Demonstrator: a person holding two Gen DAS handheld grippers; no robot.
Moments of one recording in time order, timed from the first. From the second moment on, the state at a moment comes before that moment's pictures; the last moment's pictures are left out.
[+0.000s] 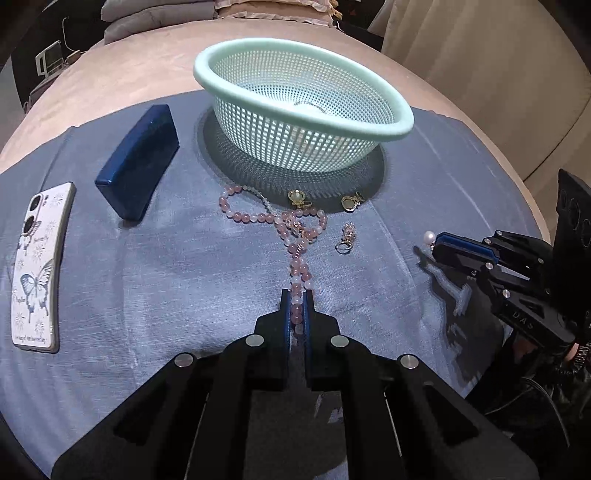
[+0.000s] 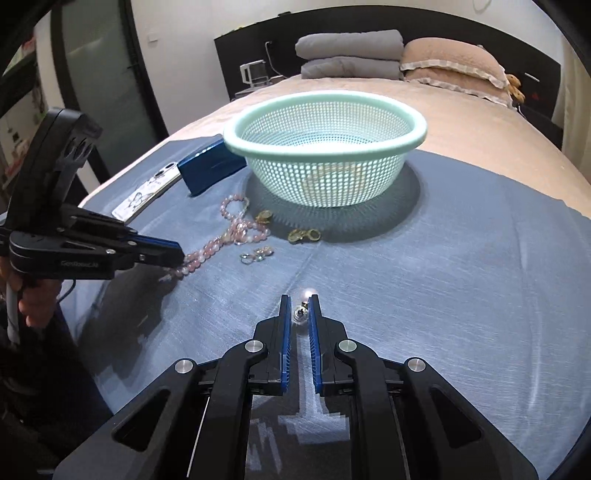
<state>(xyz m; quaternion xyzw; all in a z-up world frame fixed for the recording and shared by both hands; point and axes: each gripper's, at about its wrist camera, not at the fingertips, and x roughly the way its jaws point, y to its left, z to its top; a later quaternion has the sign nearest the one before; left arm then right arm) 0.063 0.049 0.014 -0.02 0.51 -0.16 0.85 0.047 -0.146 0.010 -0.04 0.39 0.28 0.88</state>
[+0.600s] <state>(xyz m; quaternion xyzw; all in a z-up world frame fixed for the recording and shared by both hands) 0.079 0.042 0.170 0.09 0.35 -0.14 0.92 0.057 -0.166 0.088 -0.07 0.30 0.27 0.91</state>
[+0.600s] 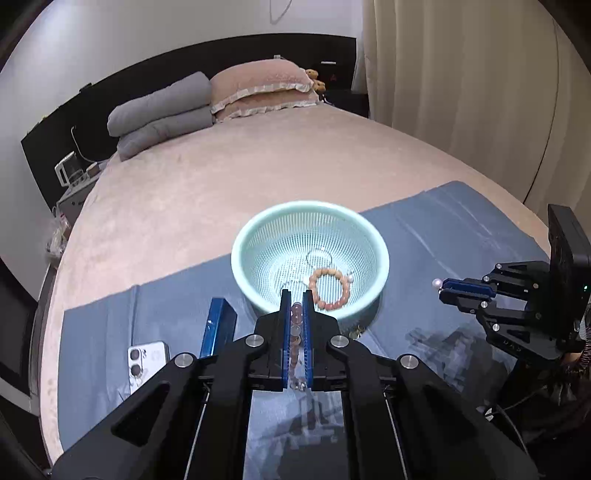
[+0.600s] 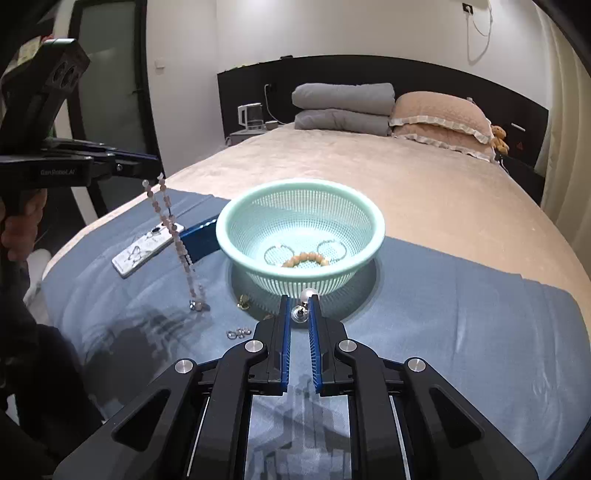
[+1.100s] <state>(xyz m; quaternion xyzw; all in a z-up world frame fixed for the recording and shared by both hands) 0.133 0.014 0.236 0.12 0.29 -0.16 0.94 0.105 -0.145 0.134 -0.10 0.25 0.29 0.92</state>
